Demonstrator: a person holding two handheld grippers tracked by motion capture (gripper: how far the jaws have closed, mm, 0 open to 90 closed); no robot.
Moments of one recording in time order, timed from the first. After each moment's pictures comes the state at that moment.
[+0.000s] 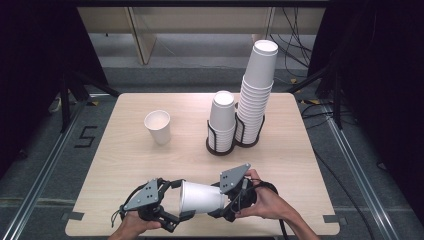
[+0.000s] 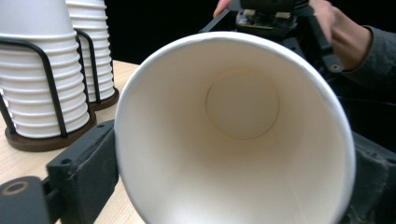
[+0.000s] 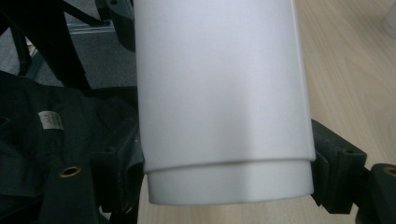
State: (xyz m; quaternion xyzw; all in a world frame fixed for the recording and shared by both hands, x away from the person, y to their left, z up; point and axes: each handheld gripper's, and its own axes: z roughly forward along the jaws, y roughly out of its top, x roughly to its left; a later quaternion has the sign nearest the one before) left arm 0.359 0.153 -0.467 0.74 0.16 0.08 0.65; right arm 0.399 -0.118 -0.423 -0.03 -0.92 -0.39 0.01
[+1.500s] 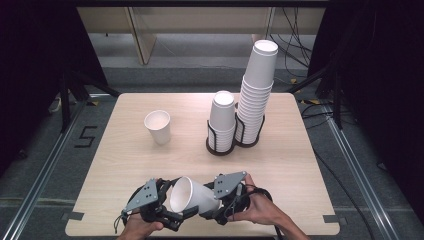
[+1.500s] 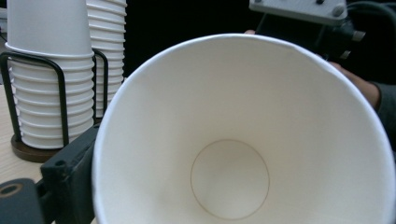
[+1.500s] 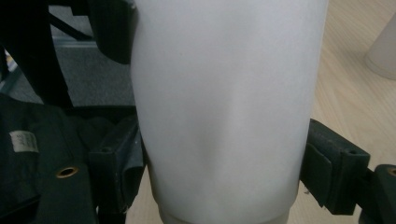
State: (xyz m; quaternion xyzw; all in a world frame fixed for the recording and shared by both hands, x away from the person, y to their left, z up) left arm 0.353 0.145 -0.461 0.69 0.22 0.08 0.68; right arm 0.389 -0.103 -0.432 -0.02 -0.90 -0.44 -0.02
